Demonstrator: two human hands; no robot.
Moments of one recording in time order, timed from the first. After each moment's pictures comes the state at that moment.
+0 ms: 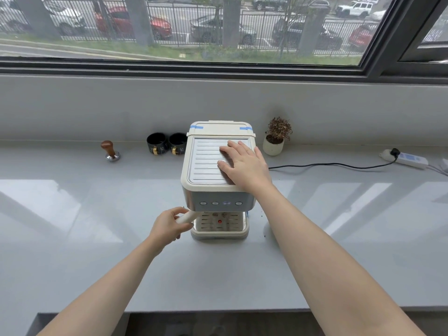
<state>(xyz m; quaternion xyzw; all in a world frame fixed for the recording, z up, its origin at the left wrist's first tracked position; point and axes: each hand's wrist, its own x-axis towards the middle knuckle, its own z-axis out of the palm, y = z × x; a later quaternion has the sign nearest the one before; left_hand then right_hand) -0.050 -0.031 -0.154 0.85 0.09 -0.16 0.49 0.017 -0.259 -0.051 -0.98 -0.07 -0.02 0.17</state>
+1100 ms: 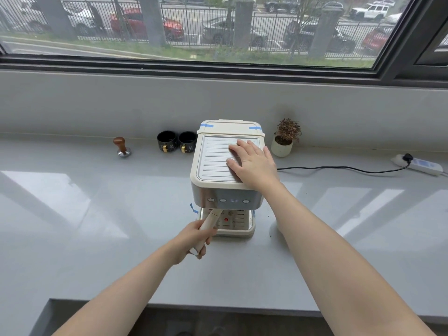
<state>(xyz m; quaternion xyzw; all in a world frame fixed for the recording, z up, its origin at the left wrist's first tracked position) -0.081 -0.067 -0.155 0.74 0.10 -0.32 0.59 0.015 -0.258 -0.047 -0.98 -0.07 0.00 0.16</state>
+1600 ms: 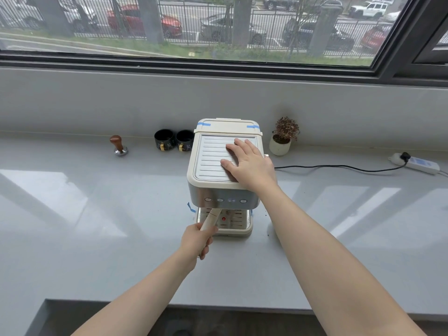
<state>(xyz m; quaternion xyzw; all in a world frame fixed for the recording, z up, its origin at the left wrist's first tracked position) -0.091 -0.096 -0.170 0.71 0.21 -0.20 0.64 0.009 -0.255 -0.046 -0.98 -0.05 0.00 0.17</state>
